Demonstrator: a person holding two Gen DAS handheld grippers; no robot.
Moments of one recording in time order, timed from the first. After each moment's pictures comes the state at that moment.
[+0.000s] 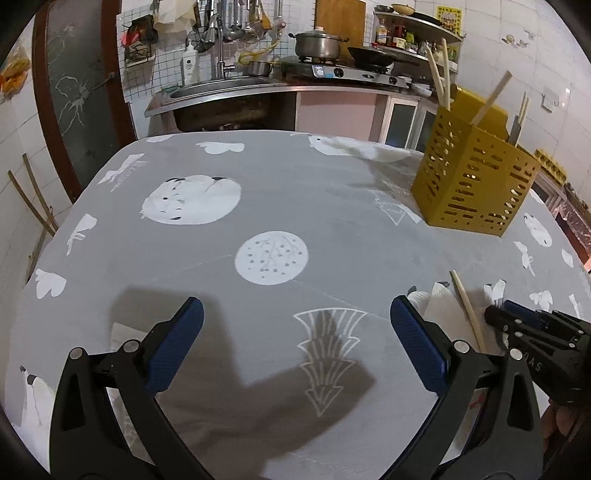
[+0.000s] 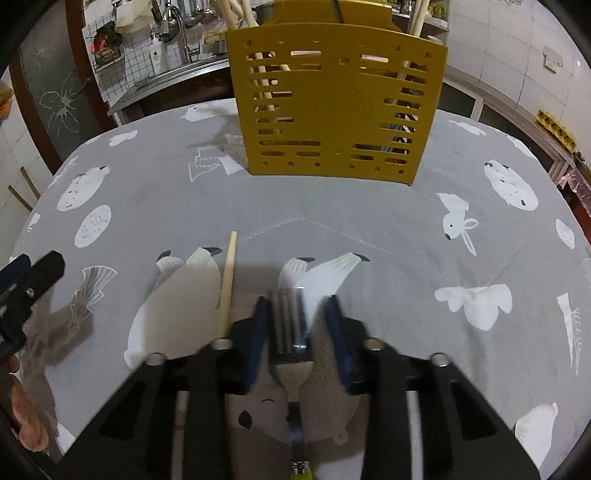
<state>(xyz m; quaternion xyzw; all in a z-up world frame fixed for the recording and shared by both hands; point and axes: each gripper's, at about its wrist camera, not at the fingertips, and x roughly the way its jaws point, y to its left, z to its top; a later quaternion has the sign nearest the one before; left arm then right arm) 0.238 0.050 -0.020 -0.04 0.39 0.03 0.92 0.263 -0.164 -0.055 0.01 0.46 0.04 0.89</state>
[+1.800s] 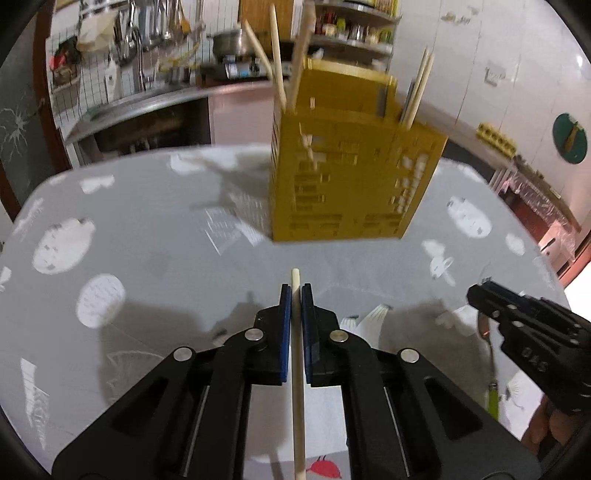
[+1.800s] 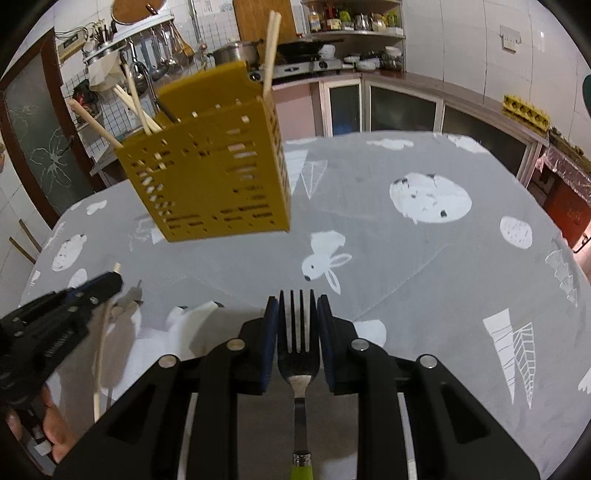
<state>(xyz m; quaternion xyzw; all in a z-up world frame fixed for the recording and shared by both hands) 0.268 -0.081 0.002 -0.02 0.38 -0.08 0.92 0.254 -0.279 -0.016 0.07 0.39 0.02 0.92</state>
